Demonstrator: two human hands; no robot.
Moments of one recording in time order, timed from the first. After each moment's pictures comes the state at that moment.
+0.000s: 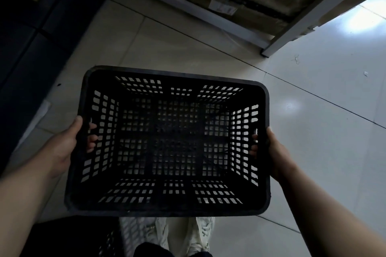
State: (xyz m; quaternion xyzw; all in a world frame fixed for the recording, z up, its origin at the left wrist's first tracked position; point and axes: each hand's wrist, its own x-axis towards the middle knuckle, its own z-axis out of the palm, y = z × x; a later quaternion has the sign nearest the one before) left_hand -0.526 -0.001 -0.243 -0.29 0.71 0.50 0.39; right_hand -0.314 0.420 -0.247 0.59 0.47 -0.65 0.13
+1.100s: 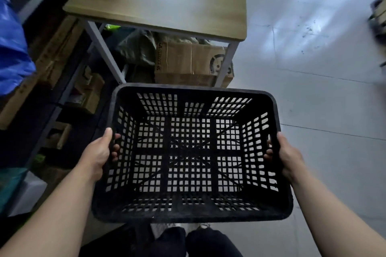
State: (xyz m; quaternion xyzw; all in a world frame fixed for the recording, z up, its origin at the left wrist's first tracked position) left_hand -0.455 0.071 0.257 -0.16 0.76 0.54 0.32; right_hand -0.174 0.421 0.241 0.65 0.43 -0.62 -0.13
